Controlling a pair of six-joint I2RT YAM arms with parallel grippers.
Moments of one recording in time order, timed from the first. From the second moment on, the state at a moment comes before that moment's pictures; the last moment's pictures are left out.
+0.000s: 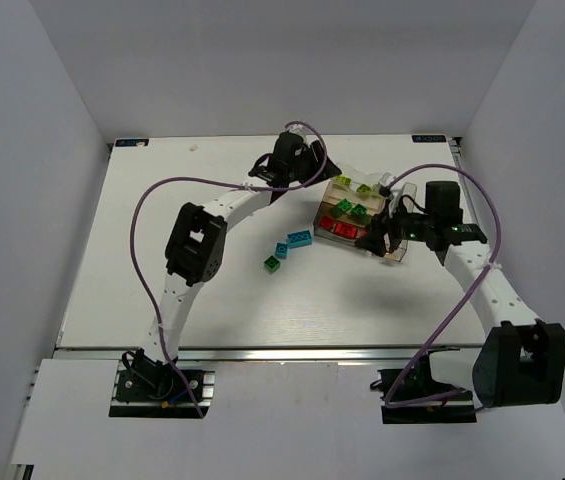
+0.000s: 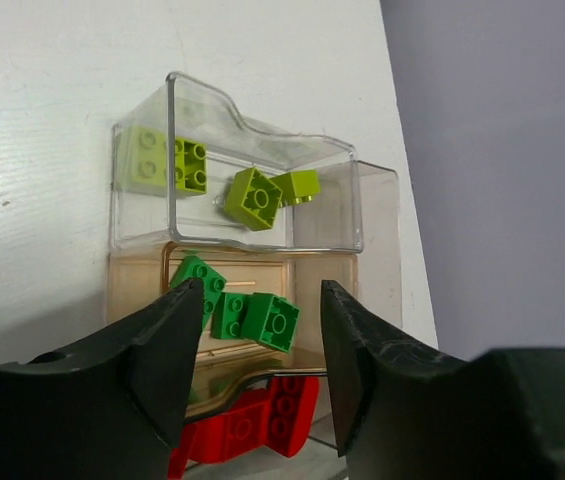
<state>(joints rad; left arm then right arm) -0.58 2.41 2.02 -0.01 0.25 -0.81 0.10 1.21 0.91 -0.39 -0.82 -0.38</state>
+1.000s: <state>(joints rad) -0.46 0.64 0.77 -0.42 -0.23 -0.81 0.77 1.88 1.29 -0.43 -0.35 -0.12</state>
